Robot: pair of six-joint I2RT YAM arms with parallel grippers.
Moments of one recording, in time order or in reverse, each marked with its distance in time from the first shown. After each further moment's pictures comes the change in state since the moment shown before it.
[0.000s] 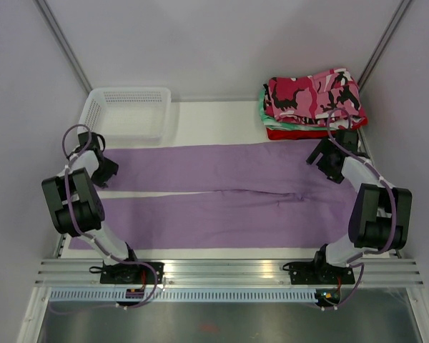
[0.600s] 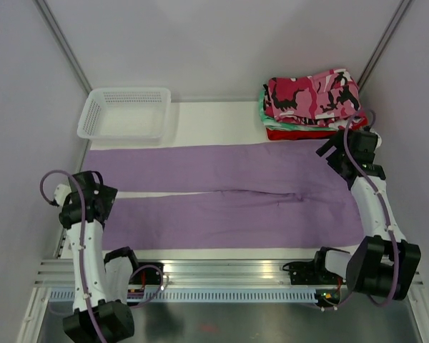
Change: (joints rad) left arm 0.000 -0.934 -0.288 -0.405 0.011 -0.146; right arm -0.033 -0.380 -0.039 -0.053 -0.009 0.104
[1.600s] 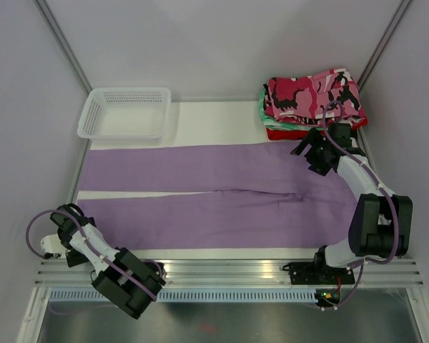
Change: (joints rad) left arm 0.581 0.063 -0.376 0.232 -0.067 -0.158; right arm 0.130 0.312 0.096 0.021 -0.192 0.023
